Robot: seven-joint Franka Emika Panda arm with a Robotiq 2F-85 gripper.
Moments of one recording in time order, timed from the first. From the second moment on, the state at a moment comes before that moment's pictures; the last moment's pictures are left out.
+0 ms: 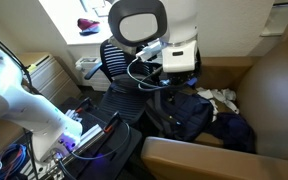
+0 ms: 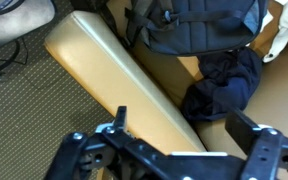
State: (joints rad) arm -0.48 0.10 -0.48 -2.33 0.05 2.48 0.96
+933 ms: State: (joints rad) arm -0.53 0.68 -0.47 -1.85 0.43 2.51 1.29
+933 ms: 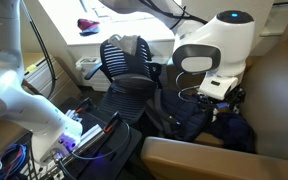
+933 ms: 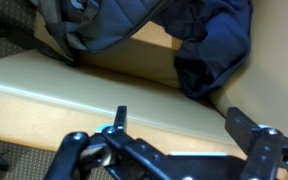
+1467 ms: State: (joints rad) arm -0.54 0.70 -0.45 -1.81 0.49 2.53 1.41
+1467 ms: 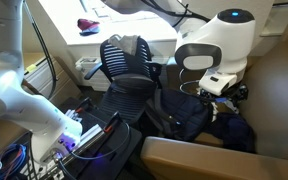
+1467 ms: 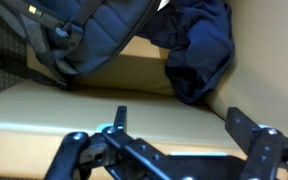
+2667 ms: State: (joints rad) arm -0.52 1.21 -0.49 -1.37 0.41 2.74 1.99
